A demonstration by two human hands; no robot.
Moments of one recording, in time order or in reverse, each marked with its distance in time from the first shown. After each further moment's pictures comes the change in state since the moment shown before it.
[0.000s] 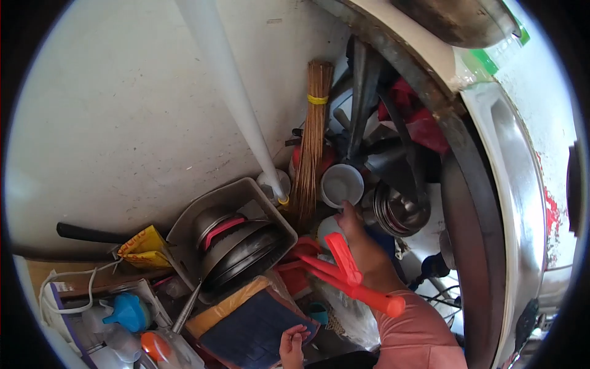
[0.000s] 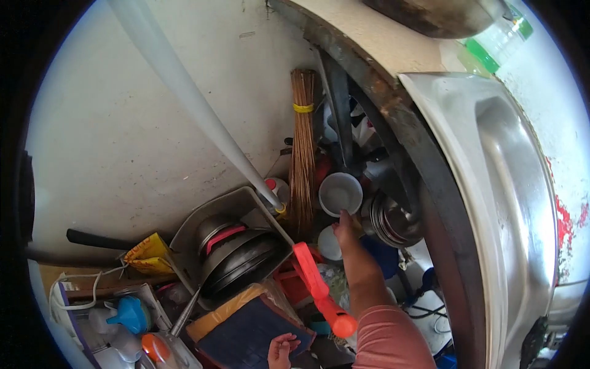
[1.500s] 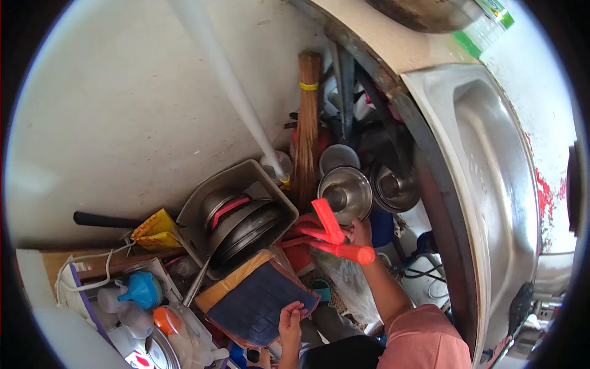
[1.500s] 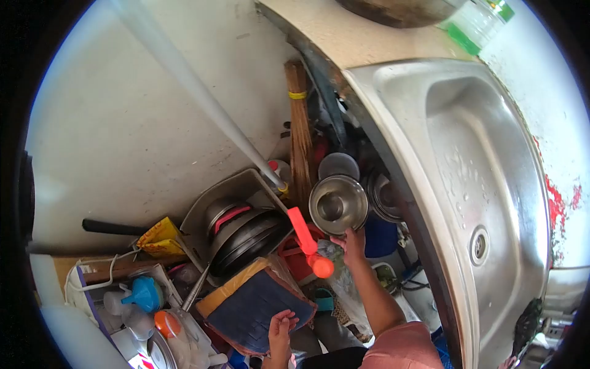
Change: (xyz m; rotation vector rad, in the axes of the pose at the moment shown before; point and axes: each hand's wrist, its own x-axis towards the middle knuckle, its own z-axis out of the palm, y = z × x) left_hand -0.020 -0.002 -0.007 0.048 0.040 0.005; right_hand -0.245 0.008 -0.074 -0.069 -0.277 -0.298
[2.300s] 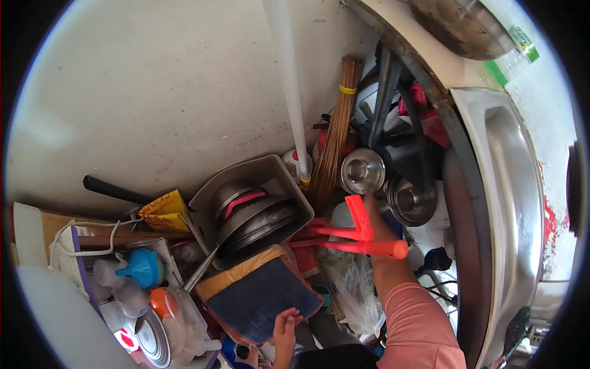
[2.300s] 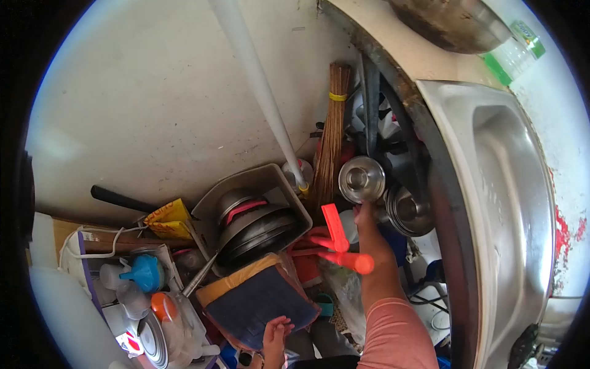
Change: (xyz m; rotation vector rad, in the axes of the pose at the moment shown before) left_hand -0.014 -0.013 -0.030 -0.112 0.082 0.041; right_hand 0.199 0.034 0.015 0.034 0.252 0.090
